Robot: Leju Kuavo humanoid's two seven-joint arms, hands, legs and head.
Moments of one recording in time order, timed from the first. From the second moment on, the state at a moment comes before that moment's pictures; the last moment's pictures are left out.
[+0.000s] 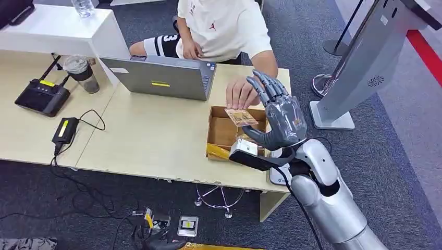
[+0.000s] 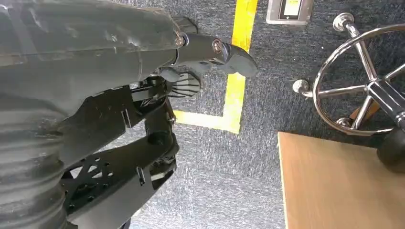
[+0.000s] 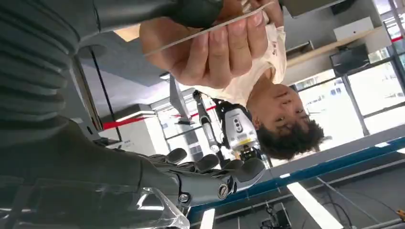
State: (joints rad) left arm -0.29 -0.01 -0.68 -0.26 0.83 -0.17 -0.21; right arm -0.52 -0.15 0.46 -1.41 1.18 -0.17 -0.08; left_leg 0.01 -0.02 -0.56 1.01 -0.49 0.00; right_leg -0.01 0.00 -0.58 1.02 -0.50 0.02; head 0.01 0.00
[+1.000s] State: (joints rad) left arm -0.30 -0.01 -0.68 -0.26 0.83 -0.17 -0.21; right arm -0.53 -0.15 0.46 -1.36 1.19 -0.21 -0.08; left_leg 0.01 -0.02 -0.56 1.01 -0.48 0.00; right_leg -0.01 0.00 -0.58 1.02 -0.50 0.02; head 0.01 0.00
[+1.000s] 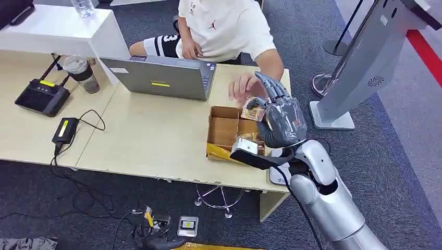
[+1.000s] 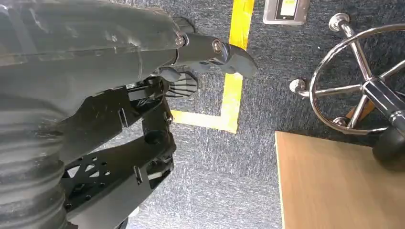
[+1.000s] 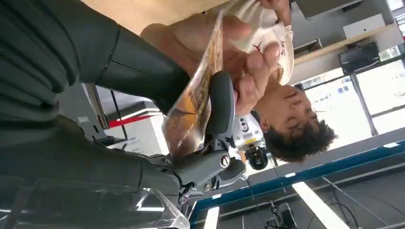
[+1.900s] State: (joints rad) left arm -0.28 -0.01 -0.68 -0.26 0.84 -0.13 -0.22; right arm -0.52 -0.16 0.31 -0.97 1.01 -0.45 -0.10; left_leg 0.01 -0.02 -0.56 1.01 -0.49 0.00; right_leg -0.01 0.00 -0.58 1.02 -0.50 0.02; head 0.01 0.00
